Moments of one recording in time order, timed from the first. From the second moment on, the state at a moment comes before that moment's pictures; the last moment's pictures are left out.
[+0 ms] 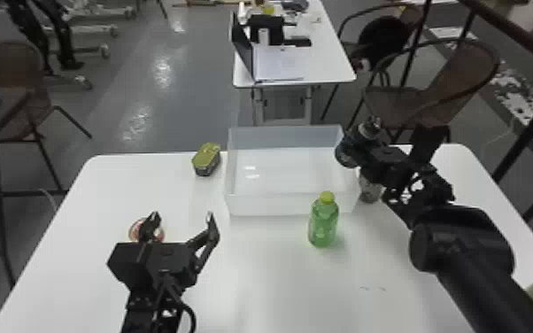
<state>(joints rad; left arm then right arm) 0.33 0.05 -0.09 -1.71 0.05 -0.26 0.08 -0.51 -0.07 0.18 -0.77 -0.40 -0.20 0.43</state>
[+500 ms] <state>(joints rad) 0.29 0.06 -0.12 -1.68 0.07 -0.27 0.08 -0.63 -0.05 0.27 -0.53 -0.52 -0.25 0.44</state>
